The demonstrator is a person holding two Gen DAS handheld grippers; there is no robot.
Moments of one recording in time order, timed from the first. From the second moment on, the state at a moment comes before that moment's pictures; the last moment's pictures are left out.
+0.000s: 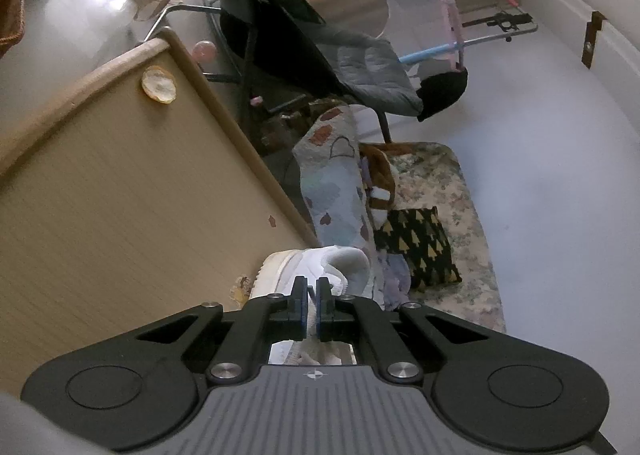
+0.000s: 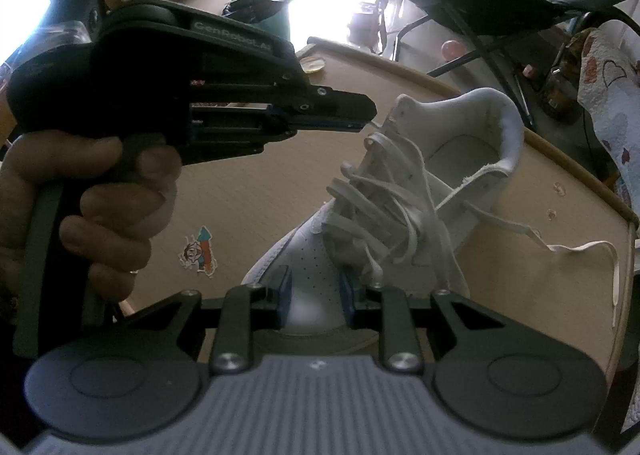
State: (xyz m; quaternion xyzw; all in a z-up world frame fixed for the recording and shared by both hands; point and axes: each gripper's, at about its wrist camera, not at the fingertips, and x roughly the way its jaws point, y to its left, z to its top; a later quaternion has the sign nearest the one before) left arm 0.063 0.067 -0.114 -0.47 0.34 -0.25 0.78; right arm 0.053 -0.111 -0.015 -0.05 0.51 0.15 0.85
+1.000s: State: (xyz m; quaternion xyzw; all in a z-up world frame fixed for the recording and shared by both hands) left arm 0.061 0.071 -0.110 -0.43 0.36 -0.18 0.81; right arm 0.050 -0.112 -0.016 -0.05 0.51 0.15 0.85
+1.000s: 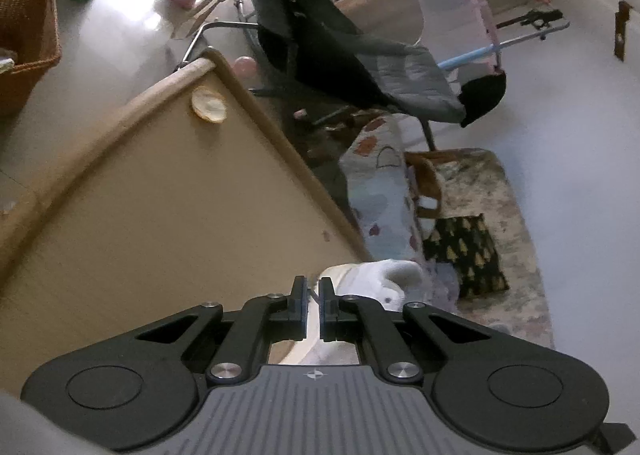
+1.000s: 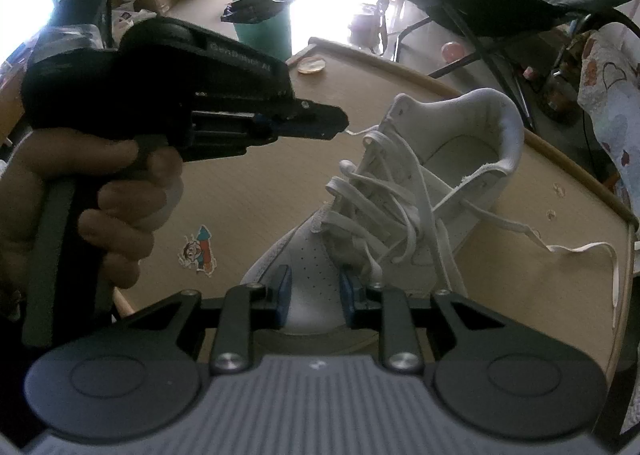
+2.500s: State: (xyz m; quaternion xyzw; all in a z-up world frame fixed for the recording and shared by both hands) left arm 0.045 0.064 -0.106 -0.42 0.36 -0.15 0.82; right arm 0.073 -0.085 -0.038 -0.10 0.44 0.06 0.89
